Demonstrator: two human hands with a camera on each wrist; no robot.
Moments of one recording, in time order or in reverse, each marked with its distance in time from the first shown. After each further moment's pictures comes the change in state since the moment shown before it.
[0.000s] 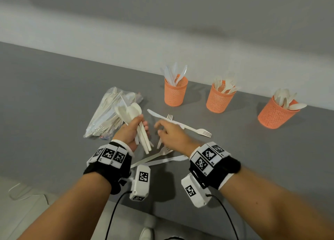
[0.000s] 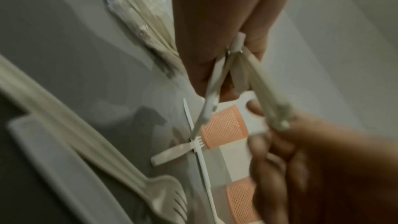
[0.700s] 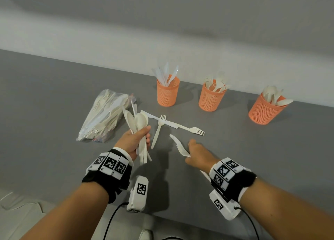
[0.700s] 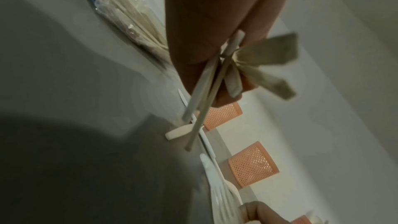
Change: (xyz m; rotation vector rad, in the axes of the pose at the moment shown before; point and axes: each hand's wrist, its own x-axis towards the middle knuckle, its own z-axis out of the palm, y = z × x) left_hand -0.023 -0.019 0.014 0.138 -0.073 -0.021; right_hand -0.050 0.076 -0.025 -0.499 -0.040 0.367
